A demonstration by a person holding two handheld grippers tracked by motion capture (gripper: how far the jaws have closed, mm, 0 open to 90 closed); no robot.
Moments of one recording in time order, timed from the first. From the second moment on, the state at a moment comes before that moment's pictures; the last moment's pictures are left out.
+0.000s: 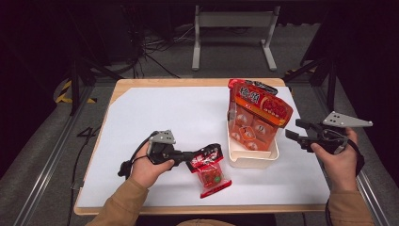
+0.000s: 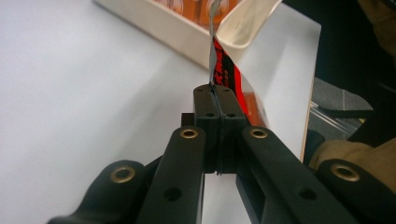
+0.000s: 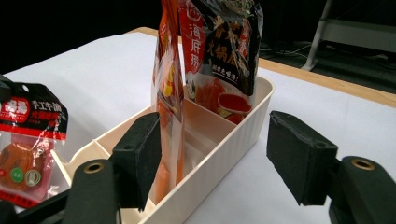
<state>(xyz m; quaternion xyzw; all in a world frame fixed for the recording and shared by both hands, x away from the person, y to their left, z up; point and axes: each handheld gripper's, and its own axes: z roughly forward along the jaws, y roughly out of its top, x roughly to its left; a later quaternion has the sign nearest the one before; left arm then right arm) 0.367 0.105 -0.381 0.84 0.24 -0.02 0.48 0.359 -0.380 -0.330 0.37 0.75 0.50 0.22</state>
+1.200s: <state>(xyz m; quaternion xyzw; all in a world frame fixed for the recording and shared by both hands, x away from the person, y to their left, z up) 0.360 0.144 -0.311 0.84 0.17 0.05 0.52 0.363 -0.393 -0.336 0.38 0.76 0.49 0.21</state>
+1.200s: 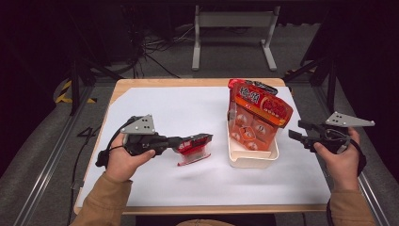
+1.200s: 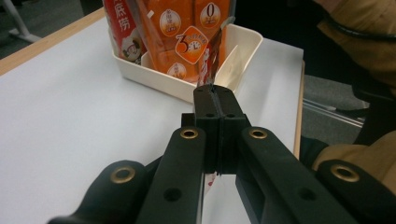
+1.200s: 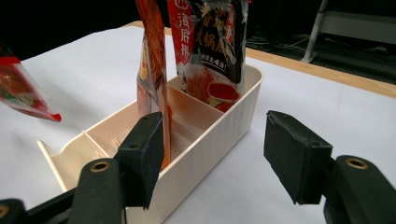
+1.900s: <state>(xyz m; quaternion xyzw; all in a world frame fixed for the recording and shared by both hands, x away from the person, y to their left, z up) 0.366 0.142 -0.293 0.82 0.16 0.04 0.55 0.367 -0.396 -0.342 0.38 0.76 0.48 0.21</state>
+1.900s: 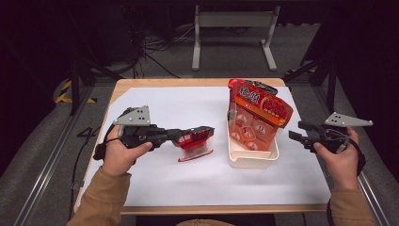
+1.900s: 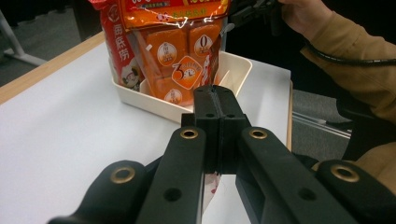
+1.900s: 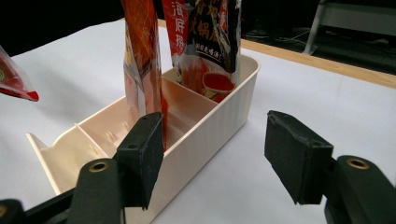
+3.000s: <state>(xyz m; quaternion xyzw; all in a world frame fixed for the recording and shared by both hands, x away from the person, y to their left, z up) 0.391 0.070 -0.268 0.83 0.10 0.05 0.54 0.378 -0.402 -0.352 0.40 0.76 0.48 0.19</state>
